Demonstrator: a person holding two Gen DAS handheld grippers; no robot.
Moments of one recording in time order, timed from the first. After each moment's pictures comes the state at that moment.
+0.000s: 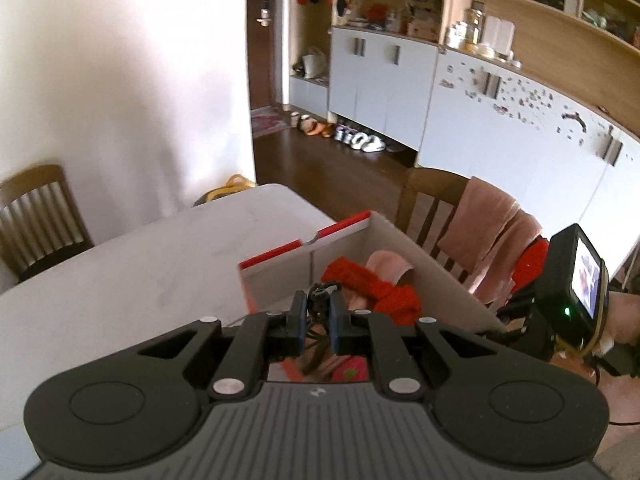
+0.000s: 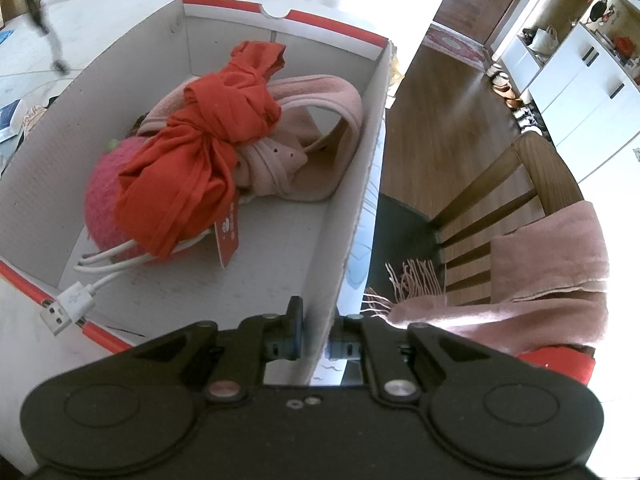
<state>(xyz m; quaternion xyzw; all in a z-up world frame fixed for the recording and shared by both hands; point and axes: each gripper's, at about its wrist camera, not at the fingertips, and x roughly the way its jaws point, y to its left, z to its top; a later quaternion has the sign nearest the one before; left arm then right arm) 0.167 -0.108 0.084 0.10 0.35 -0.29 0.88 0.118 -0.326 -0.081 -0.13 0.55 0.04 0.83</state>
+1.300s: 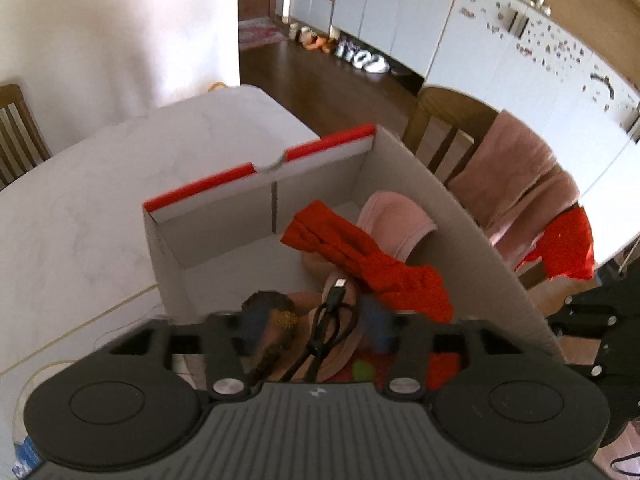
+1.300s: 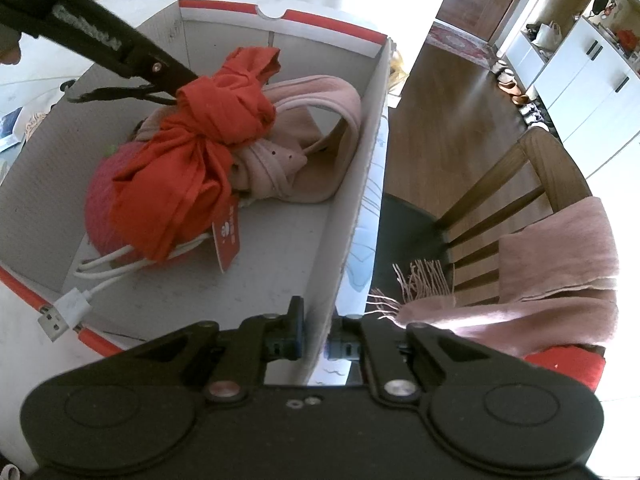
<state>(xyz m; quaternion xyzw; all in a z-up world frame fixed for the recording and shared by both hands) 0.243 -0.180 -0.018 0.09 0.47 -0.27 0.83 0.121 -0.334 -0.083 -0.11 0.55 0.05 0.83</state>
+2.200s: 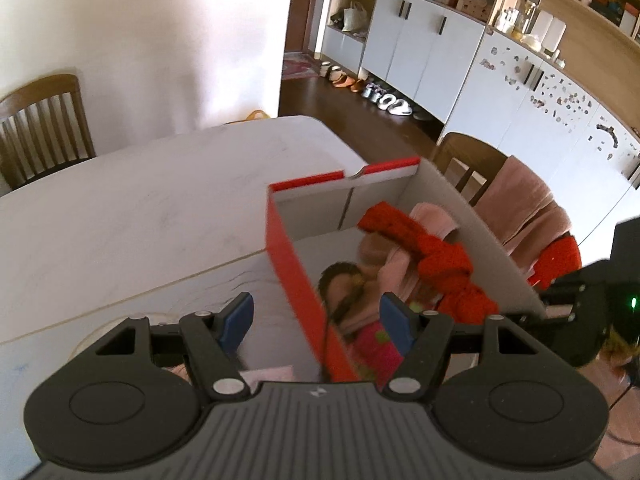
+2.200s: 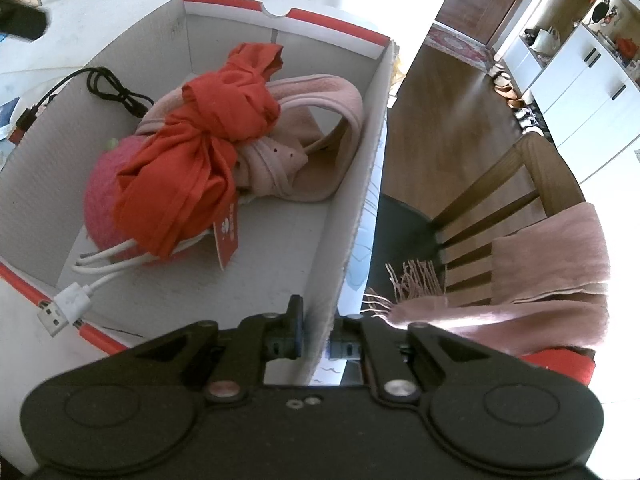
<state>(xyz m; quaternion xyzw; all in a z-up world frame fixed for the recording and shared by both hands) 0.197 -0.074 0.025 0.05 0.44 -0.24 0.86 0.119 -0.326 -0.084 -0.13 0.55 0.04 0.83</state>
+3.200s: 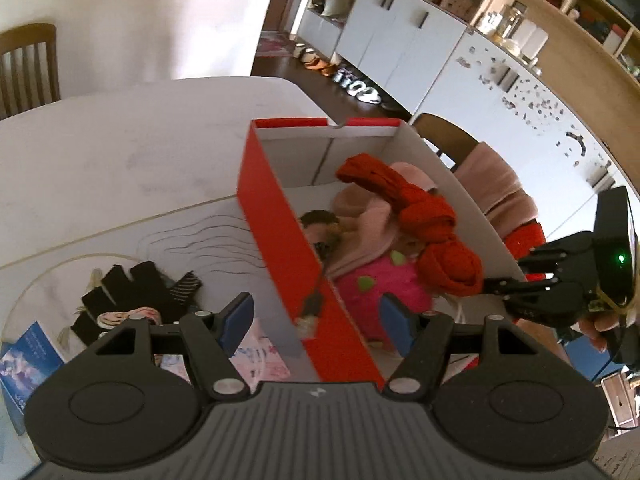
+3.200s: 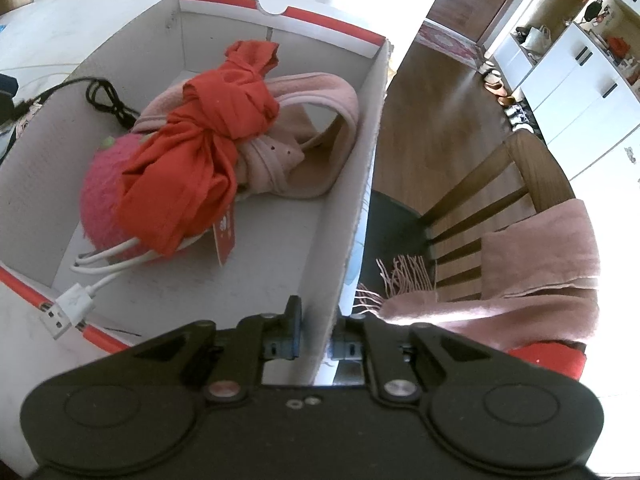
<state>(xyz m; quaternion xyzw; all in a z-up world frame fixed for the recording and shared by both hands) 0.186 -0.059 -0.020 -0.01 0.47 -0.30 0.83 0.121 -0.321 -0.085 -0.14 0.55 0.03 0.82</state>
